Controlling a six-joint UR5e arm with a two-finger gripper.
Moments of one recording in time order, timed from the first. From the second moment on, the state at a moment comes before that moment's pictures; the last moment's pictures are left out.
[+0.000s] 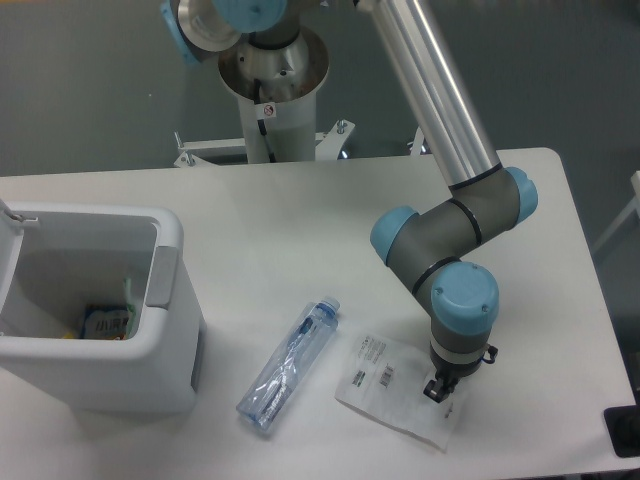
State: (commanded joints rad) arm 2.56 -2.32 -1.37 -0.89 1.64 -0.38
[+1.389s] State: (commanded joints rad) arm 2.29 -1.91 -1.15 -0.83 1.60 -0.23
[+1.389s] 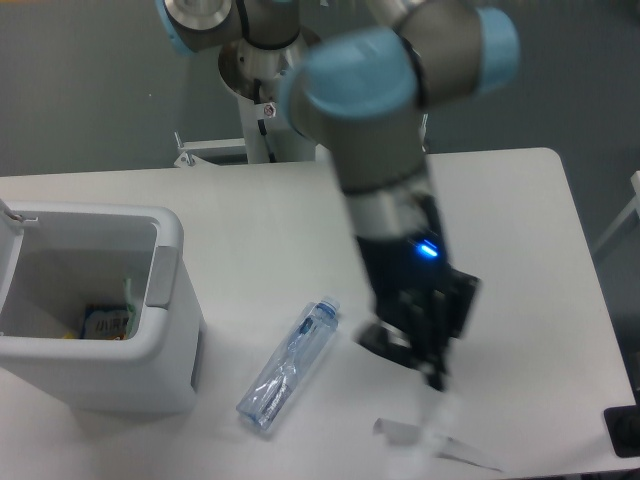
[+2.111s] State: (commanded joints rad) arm 2.10 -1.65 -1.29 -0.83 1.56 -0.29
